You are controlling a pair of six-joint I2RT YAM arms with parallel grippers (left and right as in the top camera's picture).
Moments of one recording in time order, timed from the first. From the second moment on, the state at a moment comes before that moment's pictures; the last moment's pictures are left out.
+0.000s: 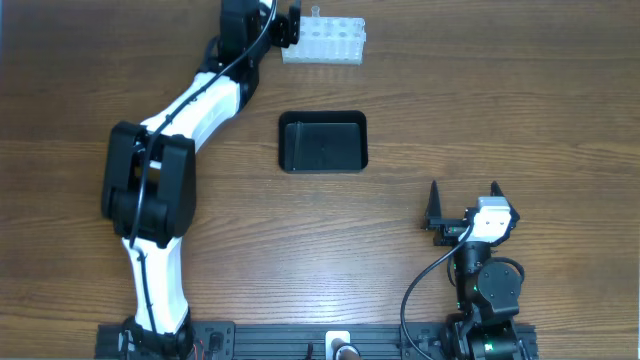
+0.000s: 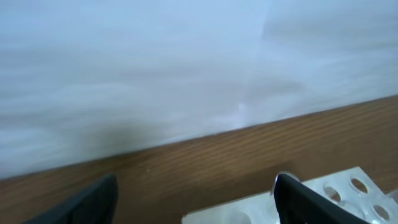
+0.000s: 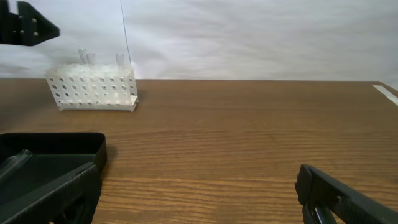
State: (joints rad) left arm -0.29 2.19 1.60 0.29 0.03 -0.02; right arm 0.11 0.01 0.01 -0.06 0.13 0.00
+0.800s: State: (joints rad) left arm -0.31 2.36 1.78 0.27 0.16 0.00; right arm 0.11 0.01 0.01 -0.06 0.13 0.00
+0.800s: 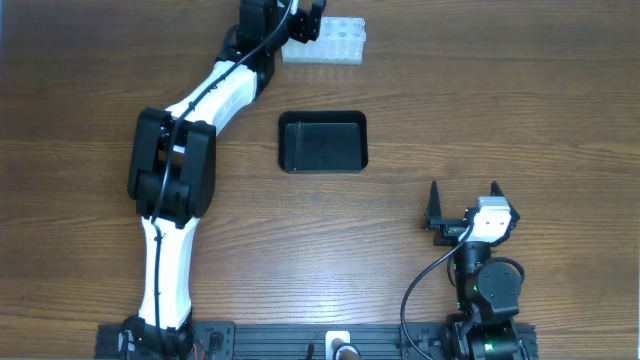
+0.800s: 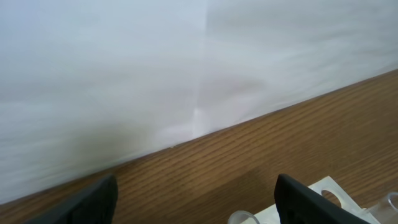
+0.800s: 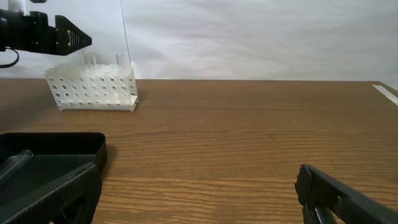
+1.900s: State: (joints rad) left arm -0.34 2.40 1.78 0.30 0.18 0.01; right arm 0.11 0.01 0.01 -0.06 0.13 0.00
